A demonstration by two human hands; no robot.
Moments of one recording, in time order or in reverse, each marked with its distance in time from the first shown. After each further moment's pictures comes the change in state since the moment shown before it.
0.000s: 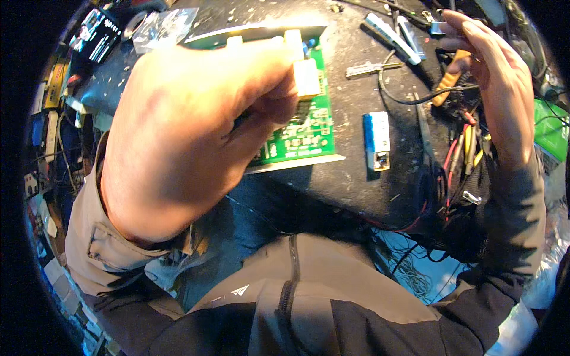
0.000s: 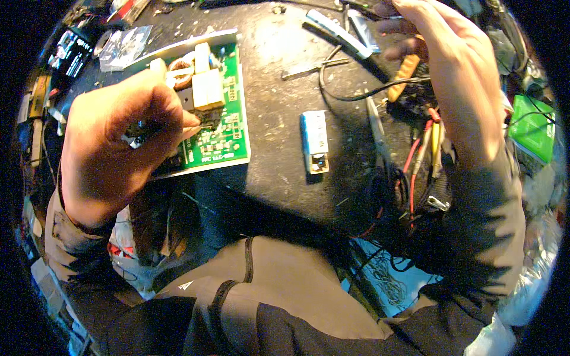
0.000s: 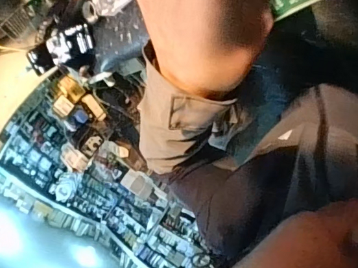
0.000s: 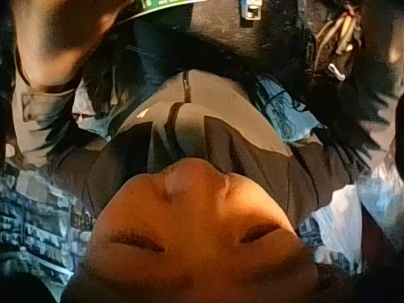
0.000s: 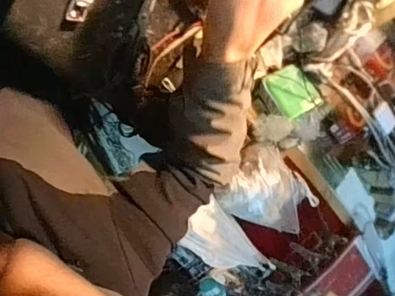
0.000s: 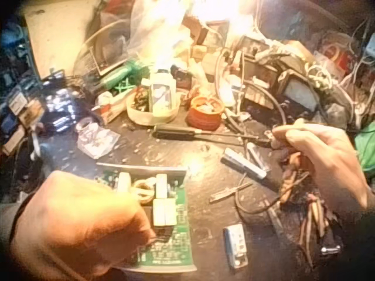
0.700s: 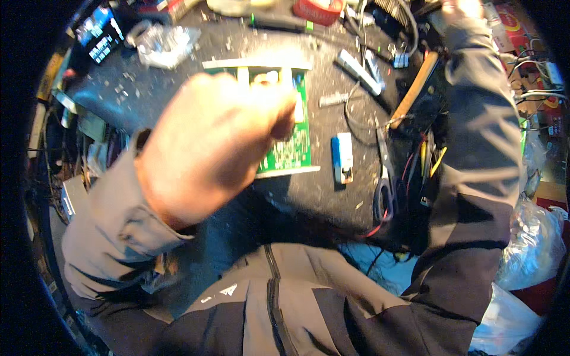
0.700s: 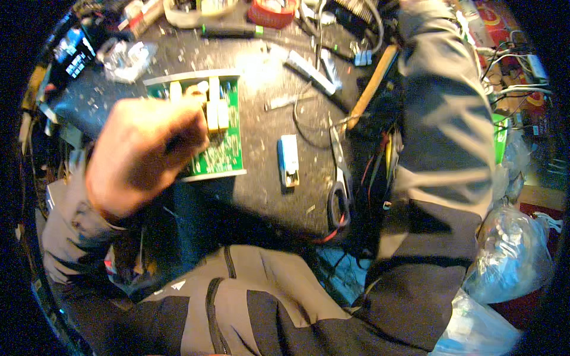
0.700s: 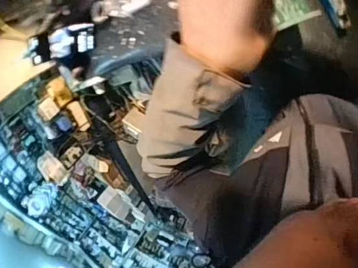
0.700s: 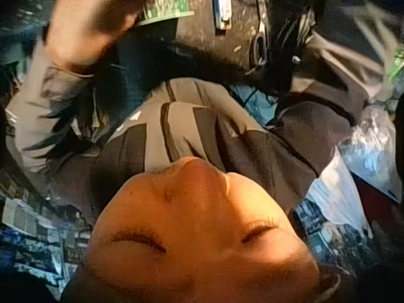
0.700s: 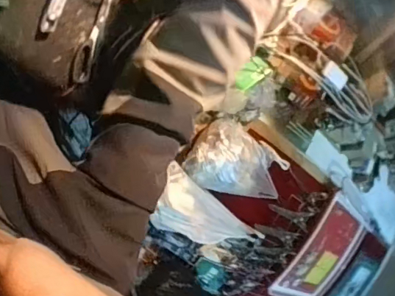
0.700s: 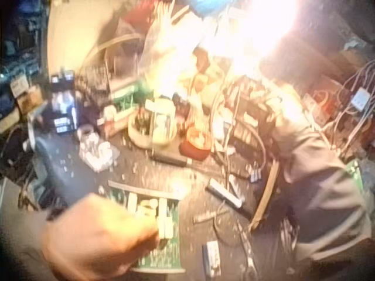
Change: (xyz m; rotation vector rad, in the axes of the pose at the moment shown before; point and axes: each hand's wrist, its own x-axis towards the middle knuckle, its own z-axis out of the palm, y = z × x) left_hand 0.000 -0.008 0.003 -0.056 0.096 0.138; right_hand 0.180 -0.003 -0.039 0.641 0.160 -0.078
